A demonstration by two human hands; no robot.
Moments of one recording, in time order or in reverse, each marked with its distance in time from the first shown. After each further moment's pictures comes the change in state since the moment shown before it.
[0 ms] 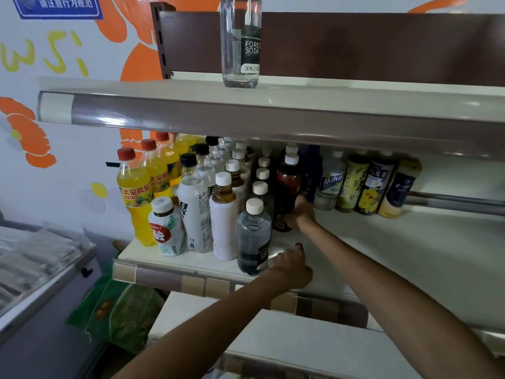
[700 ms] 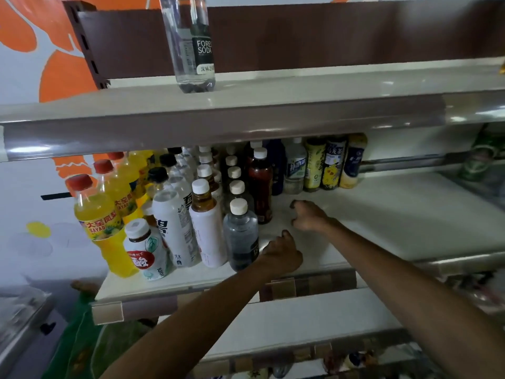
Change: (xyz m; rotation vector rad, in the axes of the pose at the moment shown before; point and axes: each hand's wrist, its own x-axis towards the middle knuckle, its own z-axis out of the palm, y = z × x) left_hand 0.010 -0.007 -0.003 0.081 -0.113 0.126; right_hand -0.044 0.042 -0.045 -0.552 -0.100 0.046
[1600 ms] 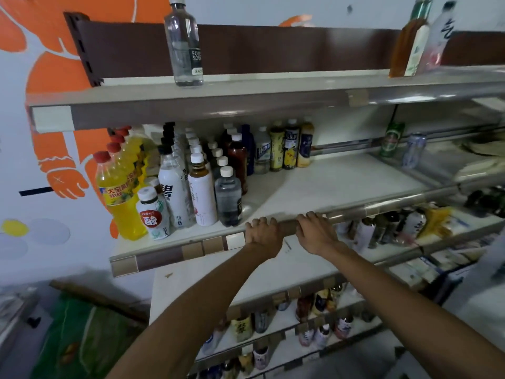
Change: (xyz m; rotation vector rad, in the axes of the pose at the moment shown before) left_hand -0.128 -0.004 0.032 0.360 0.208 0.196; right_hand -0.239 0.009 0.033 -0.259 0.270 0.087
